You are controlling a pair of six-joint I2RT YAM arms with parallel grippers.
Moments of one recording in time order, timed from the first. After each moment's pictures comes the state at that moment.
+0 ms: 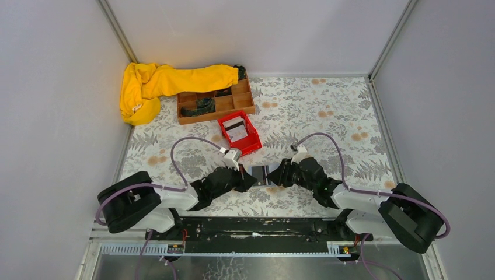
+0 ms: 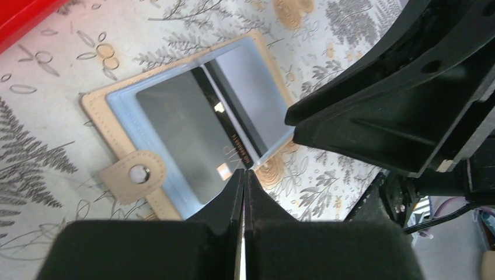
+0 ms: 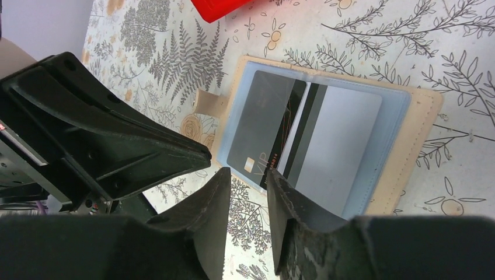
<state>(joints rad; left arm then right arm) -0.98 1.37 0.26 0.73 -0.09 -0.77 0.78 1.16 0.22 0.51 -0.12 0.74</state>
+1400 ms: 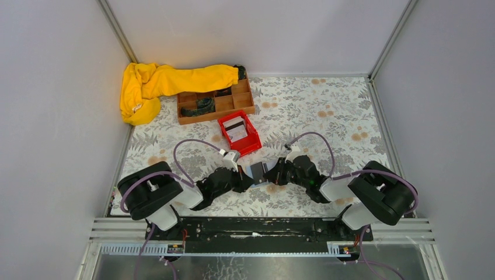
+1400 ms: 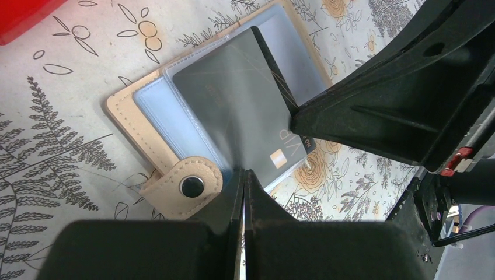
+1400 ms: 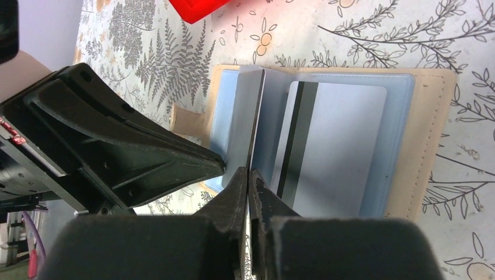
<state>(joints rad) -0.93 1.57 0.22 0.92 -0.06 -0.77 0.76 1.48 0.25 0.77 -0.18 0.75</state>
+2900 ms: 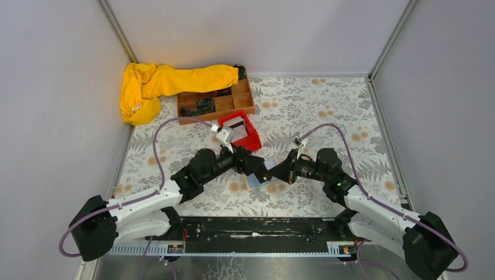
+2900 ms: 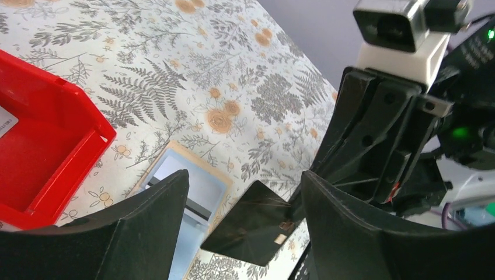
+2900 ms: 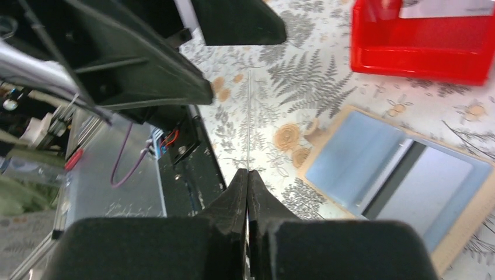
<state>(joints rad) -0.88 1.03 0.47 0.46 0.03 -0.55 0.63 0.92 0.31 0.40 -0.57 0.54</state>
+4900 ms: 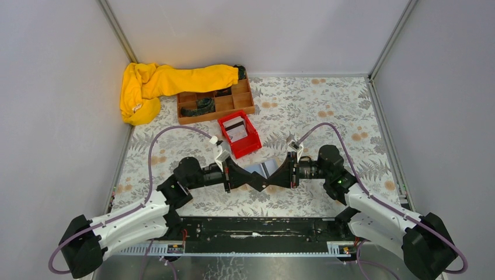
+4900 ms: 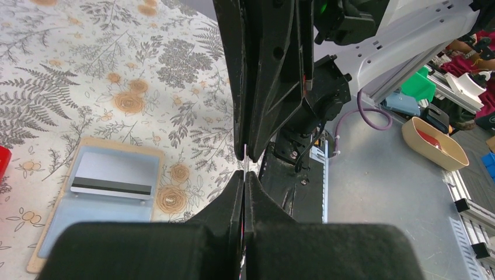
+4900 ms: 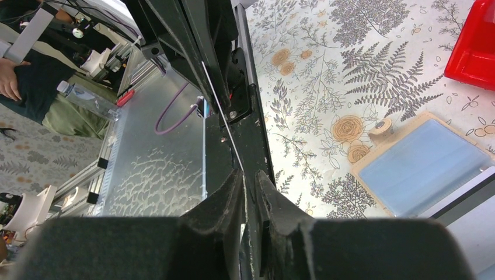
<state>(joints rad) -0.85 0.81 0.36 0.43 0.49 -0.41 0.61 0.92 0.36 0.40 -0.91 0.49</state>
